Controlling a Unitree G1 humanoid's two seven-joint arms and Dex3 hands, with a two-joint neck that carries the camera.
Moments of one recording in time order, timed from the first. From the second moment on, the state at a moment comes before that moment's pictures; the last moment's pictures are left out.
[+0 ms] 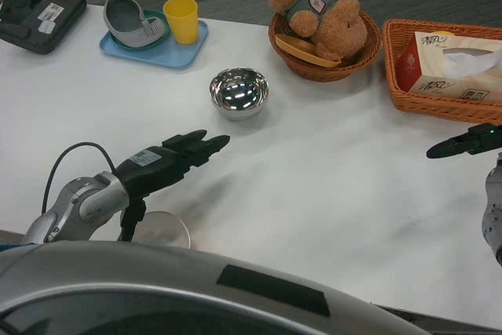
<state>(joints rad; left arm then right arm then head) 0.24 0.20 0.27 0.02 0.83 -0.66 -0.41 -0.48 -0.60 0.38 0.72 0.78 -0.90 -0.09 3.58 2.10</state>
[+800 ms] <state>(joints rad) 0.21 0.10 0.32 0.02 0.93 -0.67 -0.35 -0.46 -0.60 0.38 0.72 0.78 -0.90 -0.09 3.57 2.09</state>
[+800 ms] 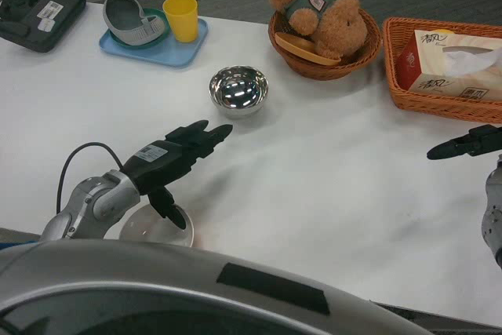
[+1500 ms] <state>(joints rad) 0.14 0.09 0.39 0.01 0.99 -0.67 -0.24 -0.45 -0.60 0.38 0.70 0.78 -0.90 -0.09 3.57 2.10</state>
